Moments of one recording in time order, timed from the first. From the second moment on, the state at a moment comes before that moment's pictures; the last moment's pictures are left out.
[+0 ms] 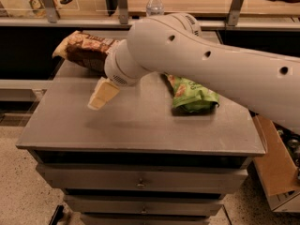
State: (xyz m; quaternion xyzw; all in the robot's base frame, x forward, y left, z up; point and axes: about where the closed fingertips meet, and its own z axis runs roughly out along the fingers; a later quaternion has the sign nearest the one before) arm 0.580 0.114 0.883 -0.59 0.69 0.07 0.42
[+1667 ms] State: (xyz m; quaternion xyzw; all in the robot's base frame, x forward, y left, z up) arm 0.676 0.127 0.860 -0.60 0.69 0.01 0.40
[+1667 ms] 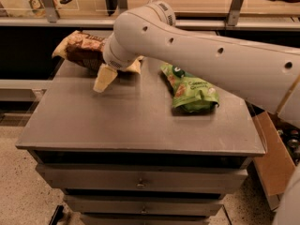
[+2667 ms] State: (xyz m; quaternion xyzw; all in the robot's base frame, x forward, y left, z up) arm 0.705 0.120 0.846 -0.61 0.69 0.00 0.39
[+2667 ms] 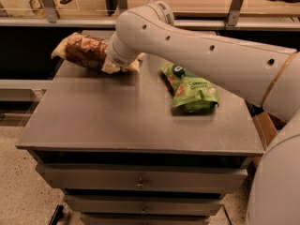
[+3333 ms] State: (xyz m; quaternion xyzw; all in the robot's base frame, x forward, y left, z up) arm 0.708 0.097 0.900 -0.63 0.66 0.00 0.41
